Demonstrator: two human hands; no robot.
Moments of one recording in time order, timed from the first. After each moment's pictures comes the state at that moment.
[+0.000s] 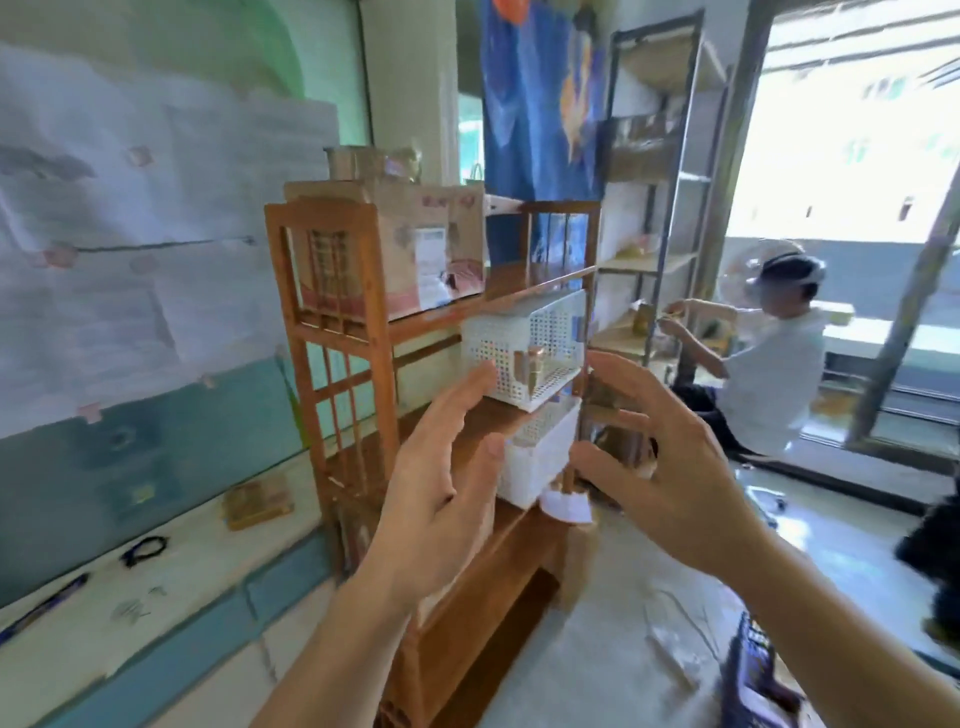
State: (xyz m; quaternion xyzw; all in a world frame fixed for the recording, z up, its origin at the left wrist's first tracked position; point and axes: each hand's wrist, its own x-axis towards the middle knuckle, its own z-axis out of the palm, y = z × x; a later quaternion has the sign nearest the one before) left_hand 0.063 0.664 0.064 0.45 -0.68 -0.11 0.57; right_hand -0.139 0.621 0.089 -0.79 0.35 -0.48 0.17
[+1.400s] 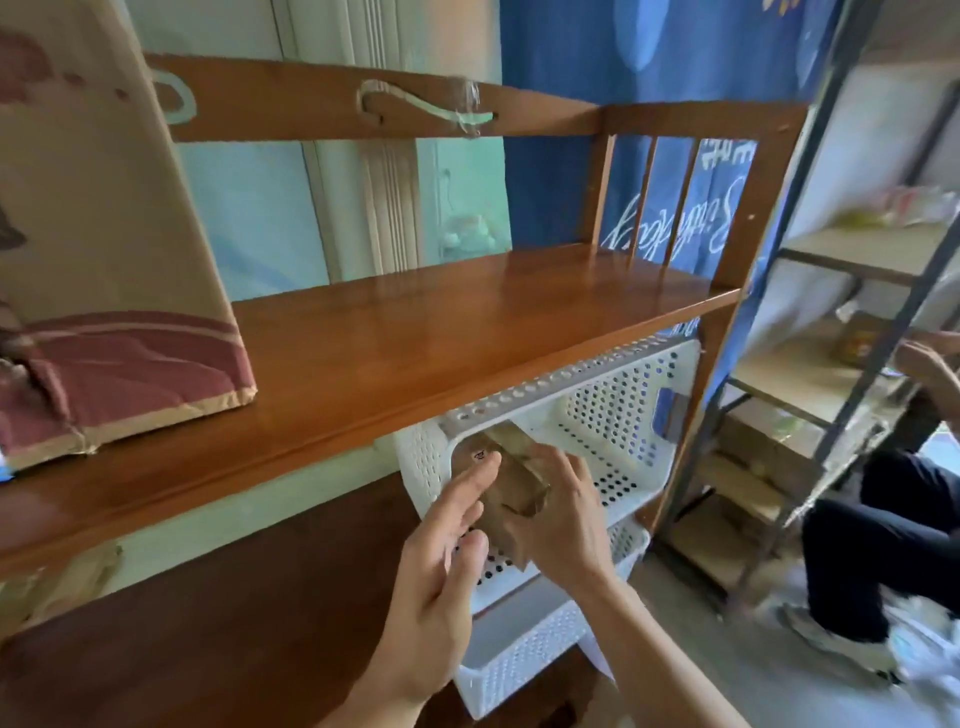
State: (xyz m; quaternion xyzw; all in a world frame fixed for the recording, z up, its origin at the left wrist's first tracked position) left_hand 0.030 0.087 -0.051 0.55 -0.50 -0.20 0.64; right_hand -0.050 -0.059 -0.074 -0.80 0.37 -0.33 0.33
